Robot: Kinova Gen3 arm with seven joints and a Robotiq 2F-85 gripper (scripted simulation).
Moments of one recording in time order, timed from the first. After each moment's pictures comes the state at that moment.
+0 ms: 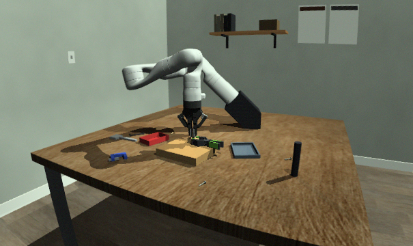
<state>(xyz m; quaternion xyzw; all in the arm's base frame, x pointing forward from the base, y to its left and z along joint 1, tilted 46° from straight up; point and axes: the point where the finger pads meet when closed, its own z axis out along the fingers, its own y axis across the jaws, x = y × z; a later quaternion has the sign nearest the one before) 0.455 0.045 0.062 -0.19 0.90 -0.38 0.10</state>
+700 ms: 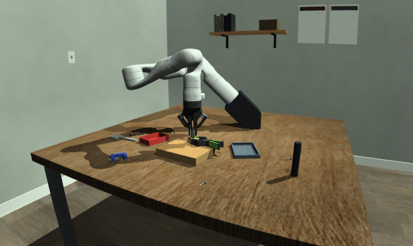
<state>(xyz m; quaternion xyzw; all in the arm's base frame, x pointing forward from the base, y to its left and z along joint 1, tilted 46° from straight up) 0.455 0.045 0.062 -0.21 0.90 -0.38 0.09</state>
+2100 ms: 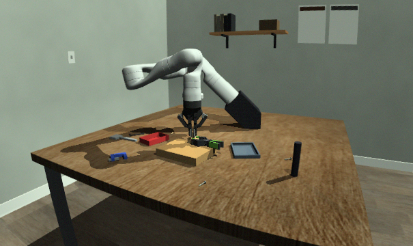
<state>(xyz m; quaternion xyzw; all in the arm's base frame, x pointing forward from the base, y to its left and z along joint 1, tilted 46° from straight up) 0.455 0.045 0.062 -0.26 0.88 -0.38 0.07</state>
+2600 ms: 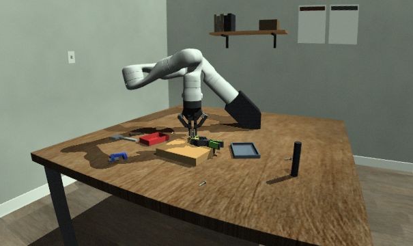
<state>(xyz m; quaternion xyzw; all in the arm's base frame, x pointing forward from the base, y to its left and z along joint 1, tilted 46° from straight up) 0.455 0.045 0.062 -0.28 0.88 -0.39 0.06</state>
